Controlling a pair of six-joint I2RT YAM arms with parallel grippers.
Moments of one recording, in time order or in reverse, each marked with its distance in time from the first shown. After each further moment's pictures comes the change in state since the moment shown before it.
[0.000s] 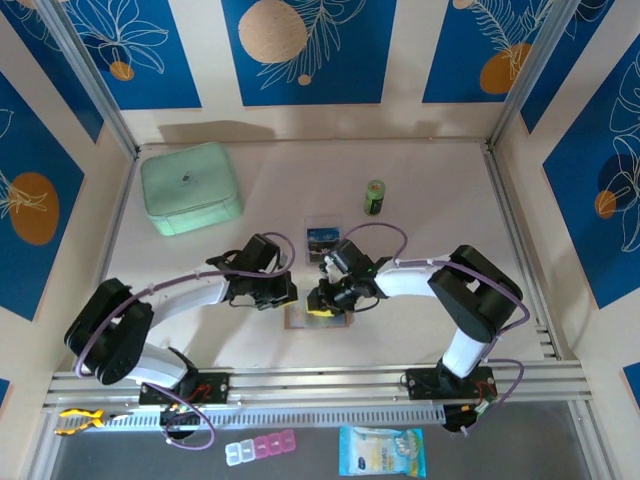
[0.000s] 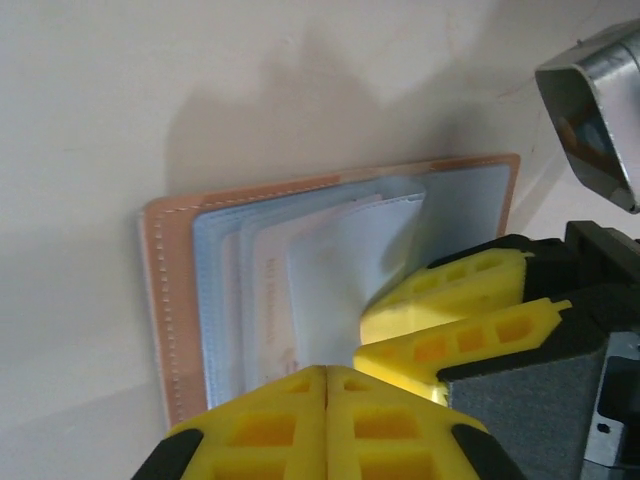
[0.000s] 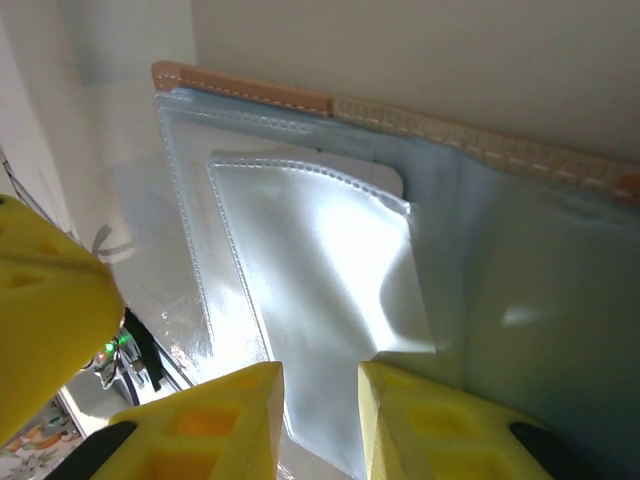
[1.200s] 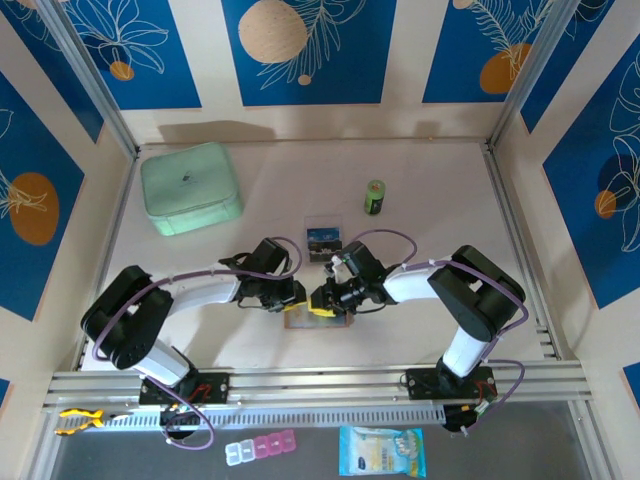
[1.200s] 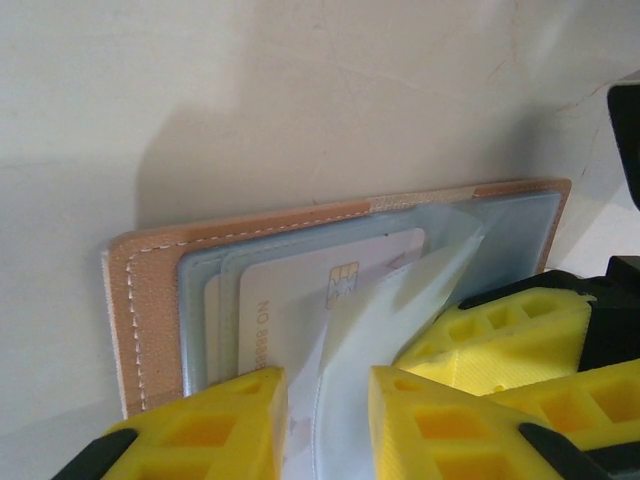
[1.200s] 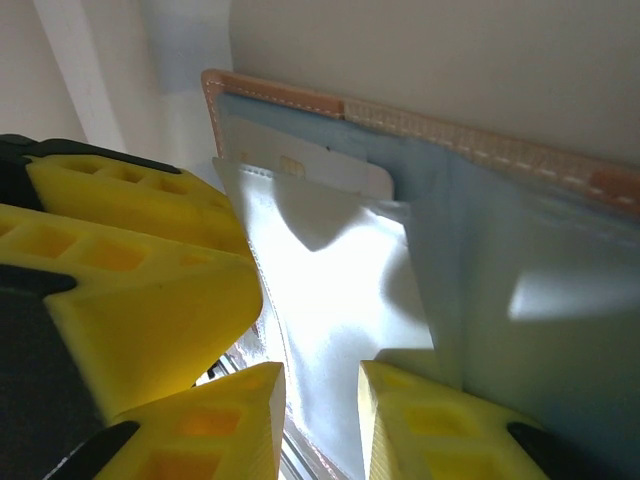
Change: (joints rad) left arm -0.028 0.100 -0.002 0.082 -0.015 -0.074; right arm -0.055 -0.004 -0.117 0.238 -0.111 0.087
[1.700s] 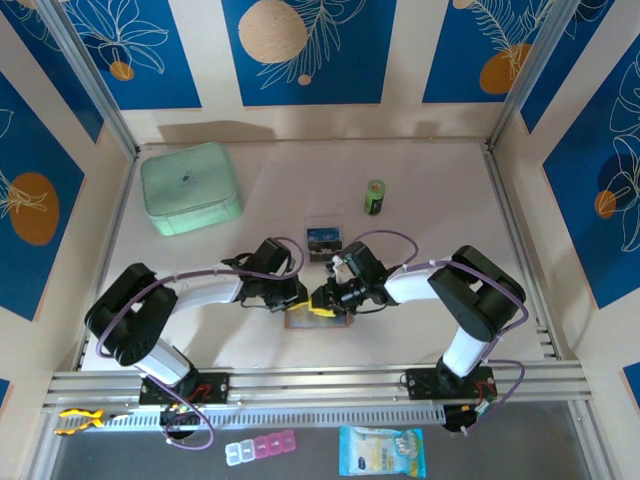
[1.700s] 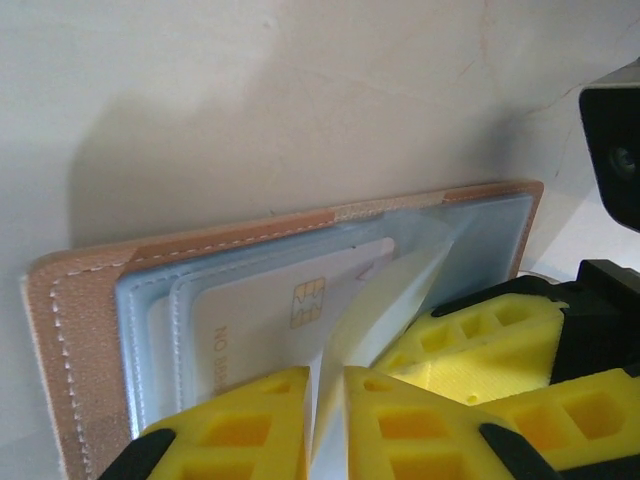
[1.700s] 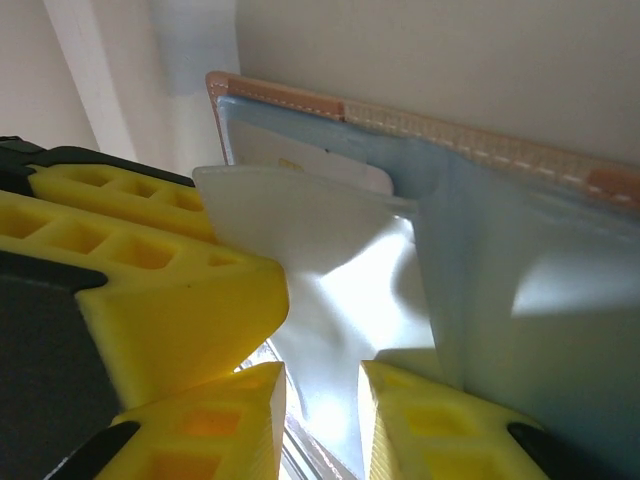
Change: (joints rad) left arm -0.009 0.023 0.000 0.058 0.031 -0.031; right arm -0.005 -0.008 -0.014 0.026 -0.007 0.017
